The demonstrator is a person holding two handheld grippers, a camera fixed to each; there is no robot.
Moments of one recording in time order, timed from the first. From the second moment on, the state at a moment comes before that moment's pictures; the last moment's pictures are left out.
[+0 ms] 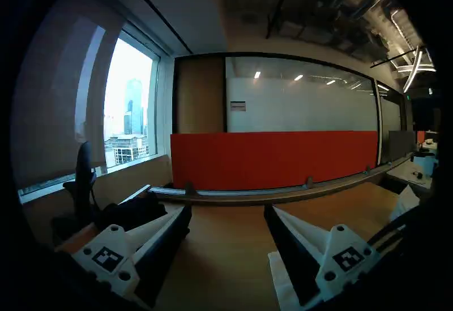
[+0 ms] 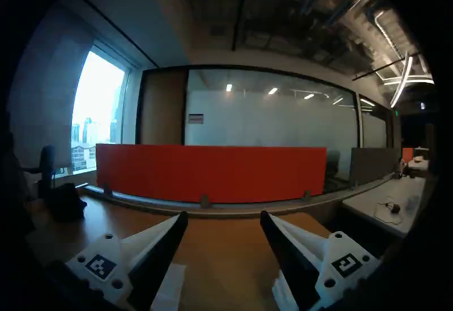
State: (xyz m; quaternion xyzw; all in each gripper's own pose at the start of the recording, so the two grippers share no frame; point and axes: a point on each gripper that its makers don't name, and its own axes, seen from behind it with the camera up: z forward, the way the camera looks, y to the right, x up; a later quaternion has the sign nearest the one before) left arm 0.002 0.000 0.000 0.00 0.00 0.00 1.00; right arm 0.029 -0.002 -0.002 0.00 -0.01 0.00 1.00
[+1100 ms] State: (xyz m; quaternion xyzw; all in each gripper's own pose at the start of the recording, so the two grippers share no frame) left arm 0.027 0.044 -0.014 -0.12 -0.08 0.05 0.99; right arm 0.054 -0.051 -0.002 0.14 -0.08 -0.08 0.98
